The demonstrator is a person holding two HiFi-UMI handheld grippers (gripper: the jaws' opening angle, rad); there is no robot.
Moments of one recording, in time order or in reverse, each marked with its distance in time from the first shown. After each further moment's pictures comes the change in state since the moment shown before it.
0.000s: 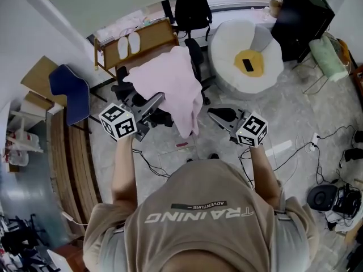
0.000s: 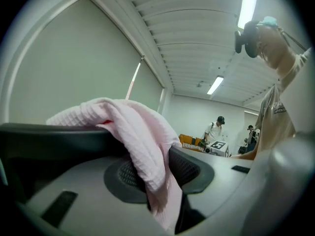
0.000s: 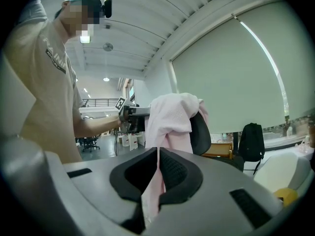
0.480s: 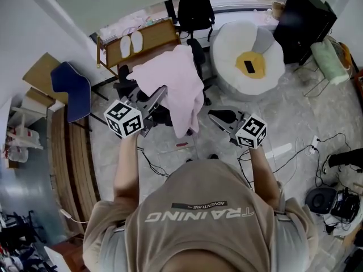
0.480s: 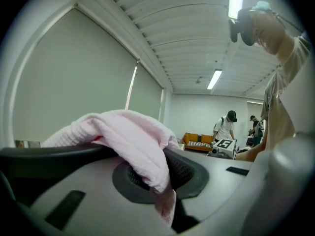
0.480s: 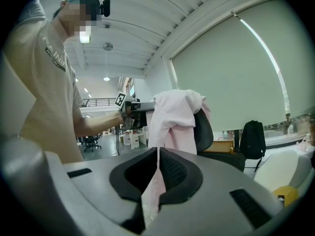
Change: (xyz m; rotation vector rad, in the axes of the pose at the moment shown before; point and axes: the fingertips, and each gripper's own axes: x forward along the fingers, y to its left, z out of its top) left arm 0.008 -0.008 0.015 0.089 -0.025 0.062; right arm -0.002 0.008 -0.007 0.011 0.015 0.012
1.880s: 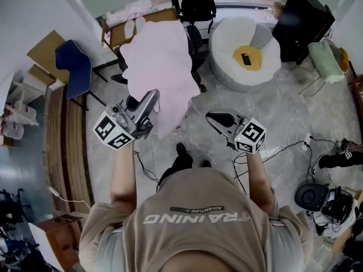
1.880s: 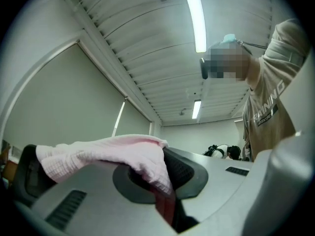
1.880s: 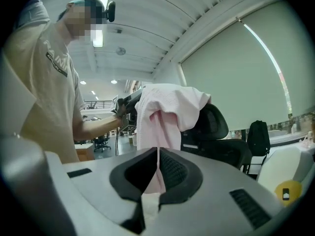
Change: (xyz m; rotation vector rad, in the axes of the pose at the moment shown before) left arm -0.112 -0.199 0.029 0.057 -0.435 -0.096; right arm -0.094 0.140 -0.024 -0.022 -0.032 0.070
